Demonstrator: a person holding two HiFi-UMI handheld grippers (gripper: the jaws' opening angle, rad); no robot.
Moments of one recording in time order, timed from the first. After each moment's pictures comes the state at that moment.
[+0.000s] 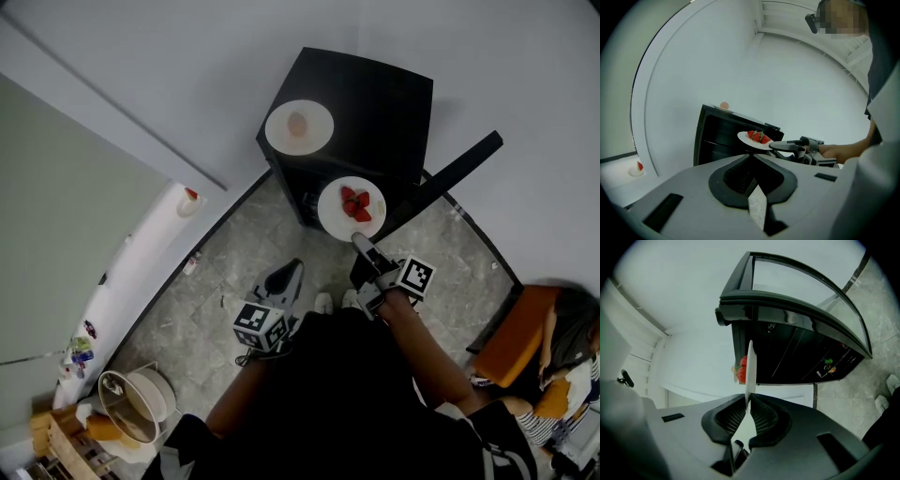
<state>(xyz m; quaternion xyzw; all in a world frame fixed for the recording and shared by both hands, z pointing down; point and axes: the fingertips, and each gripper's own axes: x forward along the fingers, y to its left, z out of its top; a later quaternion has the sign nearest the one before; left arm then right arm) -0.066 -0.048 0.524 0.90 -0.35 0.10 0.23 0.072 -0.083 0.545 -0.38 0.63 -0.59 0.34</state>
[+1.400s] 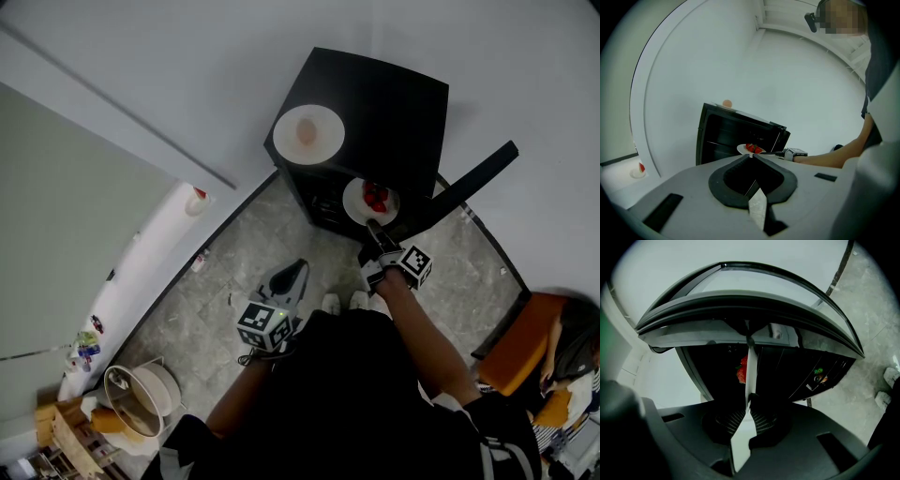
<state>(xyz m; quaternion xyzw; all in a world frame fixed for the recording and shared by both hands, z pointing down) -0.067 -0.071 0.532 0.90 -0.35 0.12 0.23 0.113 -0.143 0.648 -0.46 0.53 -0.61 0.37</state>
